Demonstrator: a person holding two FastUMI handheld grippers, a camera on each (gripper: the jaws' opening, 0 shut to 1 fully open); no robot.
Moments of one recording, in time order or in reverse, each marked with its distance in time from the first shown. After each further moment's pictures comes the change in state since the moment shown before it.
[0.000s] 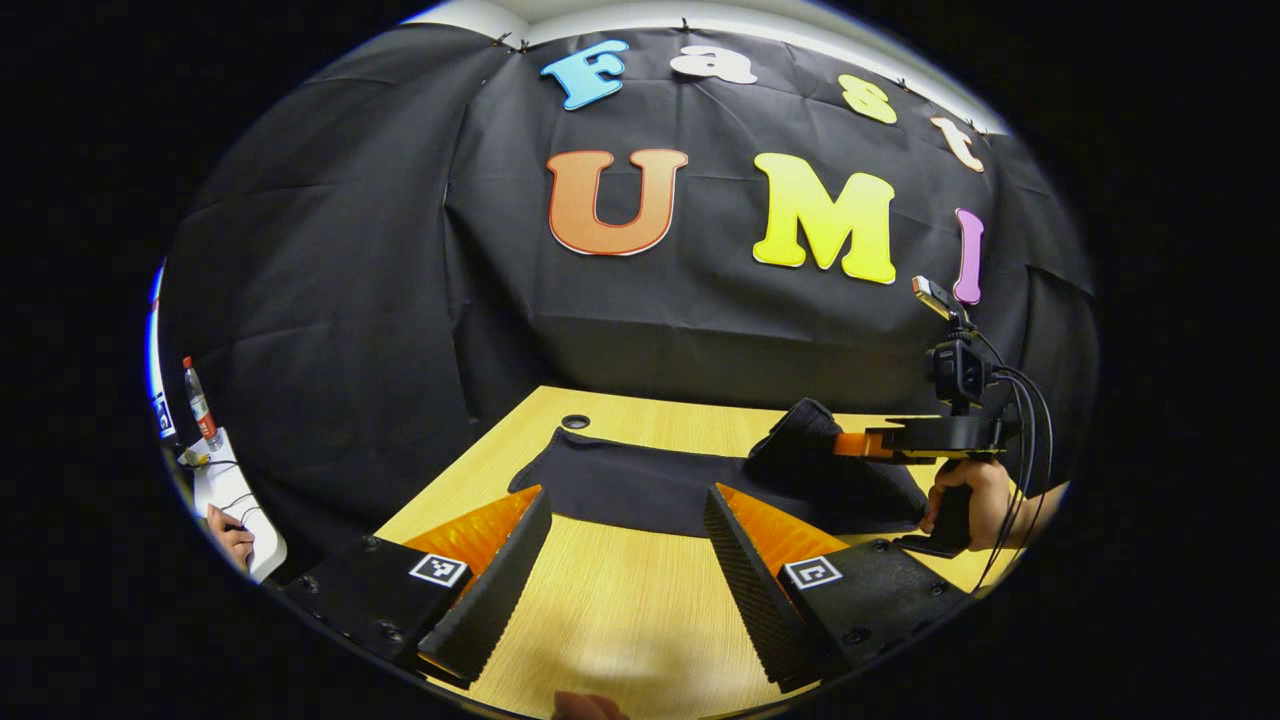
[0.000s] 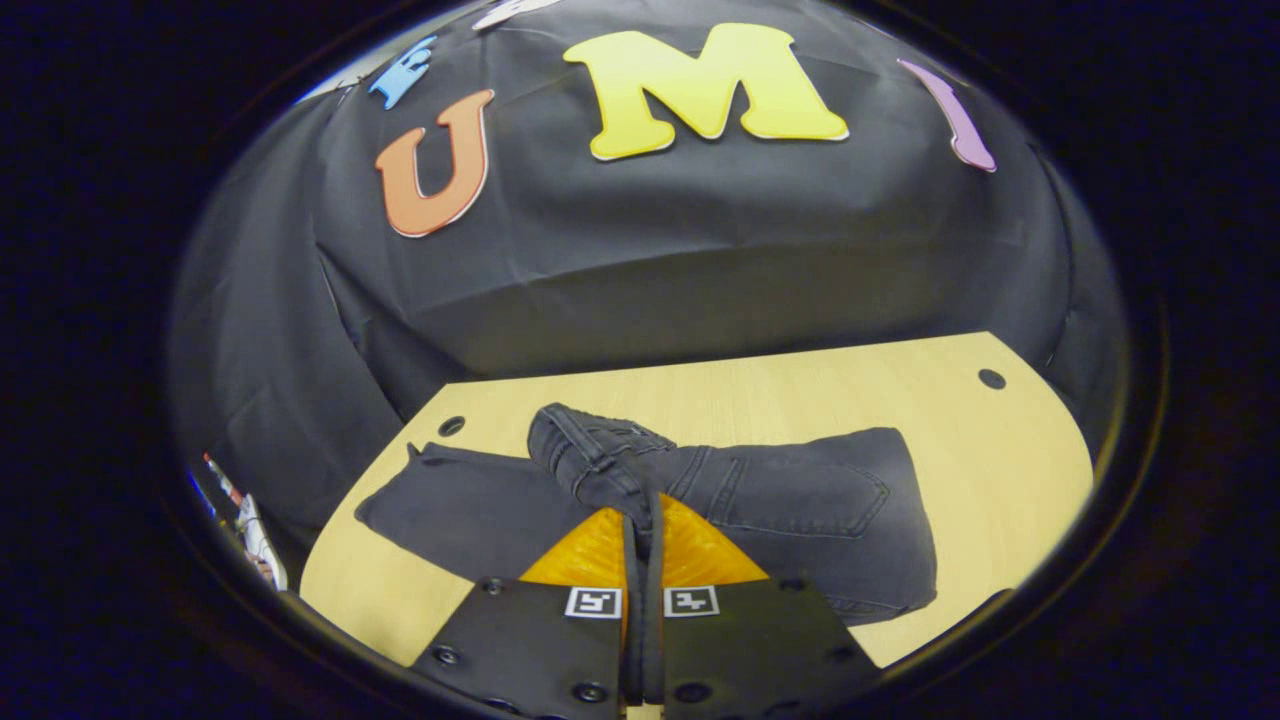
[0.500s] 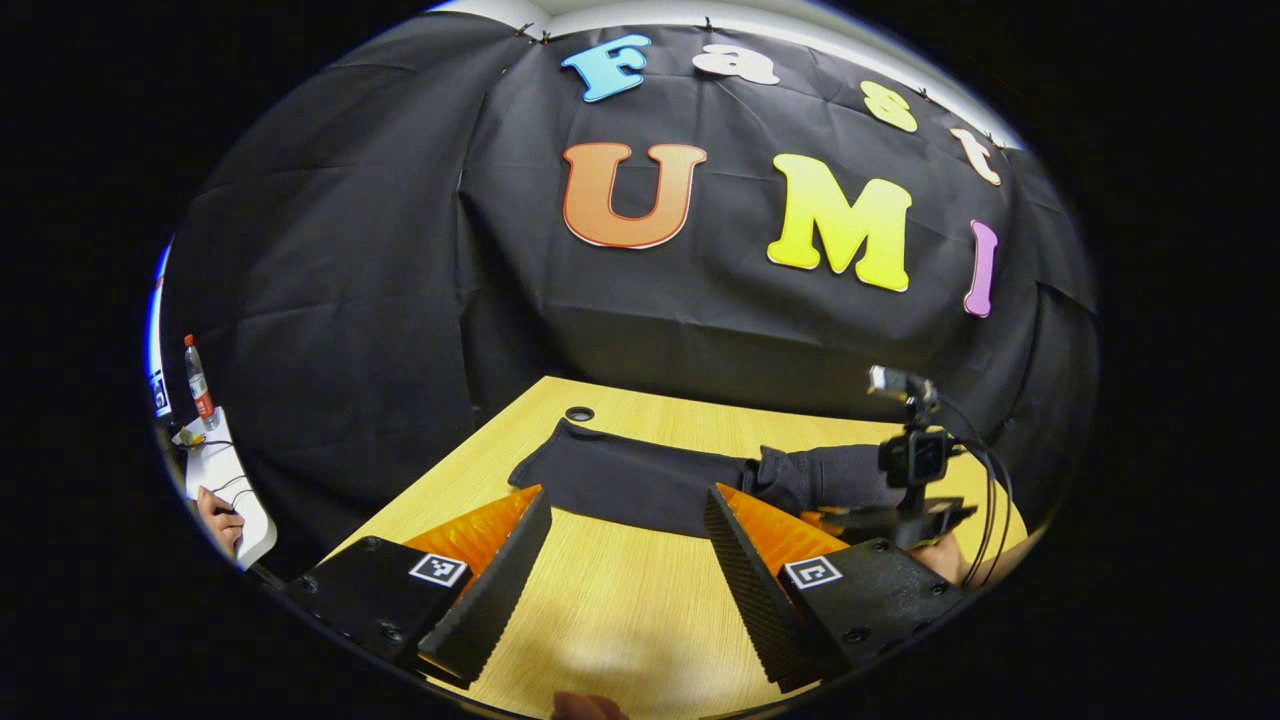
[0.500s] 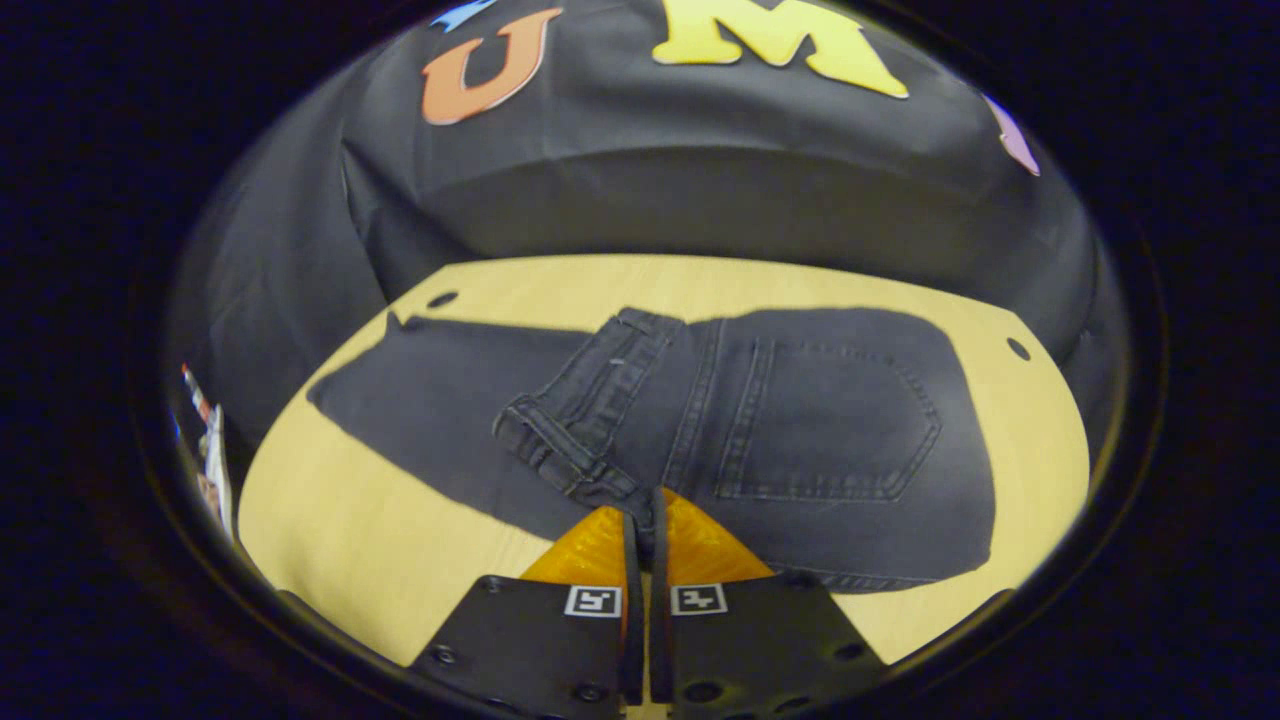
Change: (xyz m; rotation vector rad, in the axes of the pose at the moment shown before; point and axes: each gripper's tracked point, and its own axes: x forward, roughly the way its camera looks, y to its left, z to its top) left arm 0.003 0.005 -0.003 -0.058 0.014 0.017; right arm 0.020 -0.015 -0.071 -0.195 0.154 -0.036
